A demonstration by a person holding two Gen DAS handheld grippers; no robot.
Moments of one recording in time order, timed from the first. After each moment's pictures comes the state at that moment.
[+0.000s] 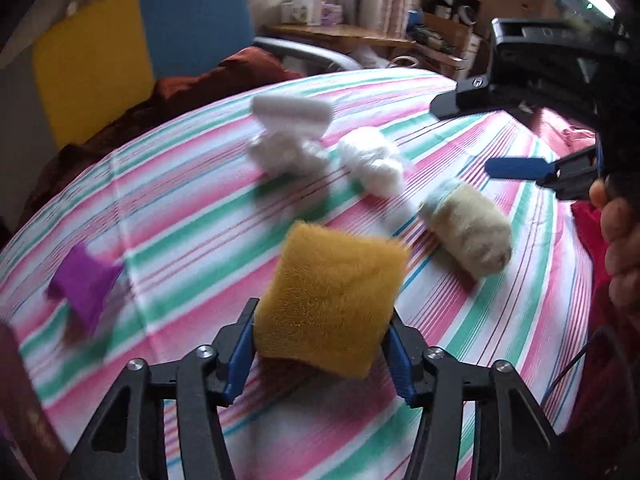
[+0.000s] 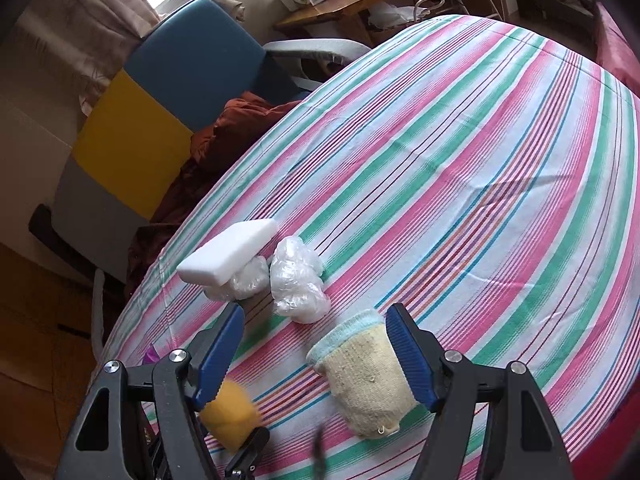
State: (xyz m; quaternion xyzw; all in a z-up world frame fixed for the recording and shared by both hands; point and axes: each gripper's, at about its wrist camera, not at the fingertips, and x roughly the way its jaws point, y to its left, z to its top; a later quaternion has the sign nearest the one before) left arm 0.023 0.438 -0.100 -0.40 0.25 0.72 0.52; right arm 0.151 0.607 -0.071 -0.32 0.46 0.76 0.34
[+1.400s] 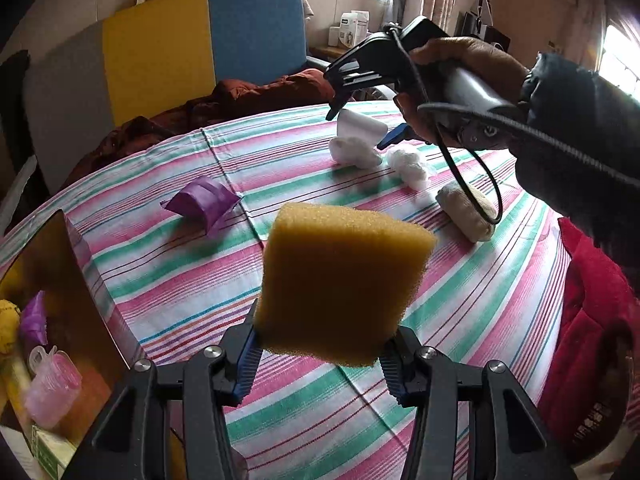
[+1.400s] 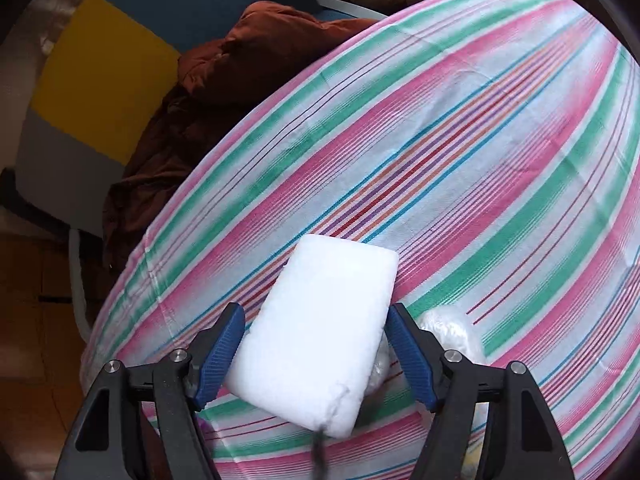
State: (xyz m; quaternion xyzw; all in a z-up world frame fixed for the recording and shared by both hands) left arm 0.018 0.326 -0.064 -0.39 0.19 0.76 0.49; right arm -0.003 0.662 -0.103 -0.46 0.47 0.70 0.29
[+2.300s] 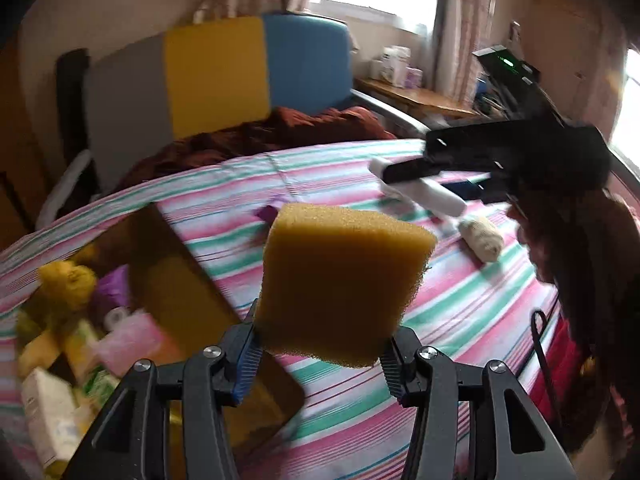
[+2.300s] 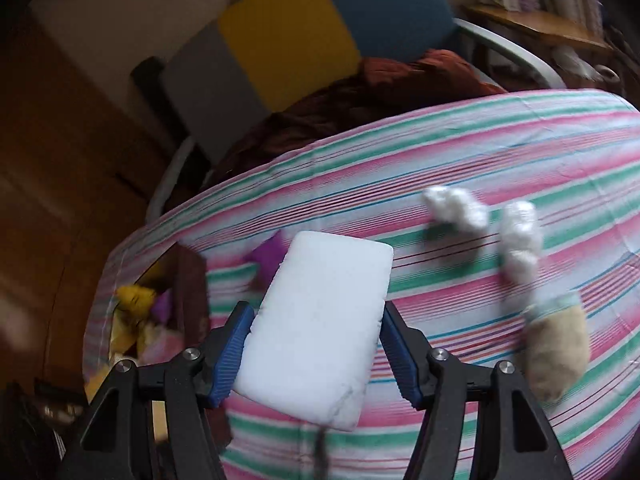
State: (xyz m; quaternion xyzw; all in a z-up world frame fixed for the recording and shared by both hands) left arm 0.019 0.249 -0.017 -0.36 0.15 0.82 0.42; right arm 0.046 0.477 -0.034 -0.40 0.31 0.85 0.12
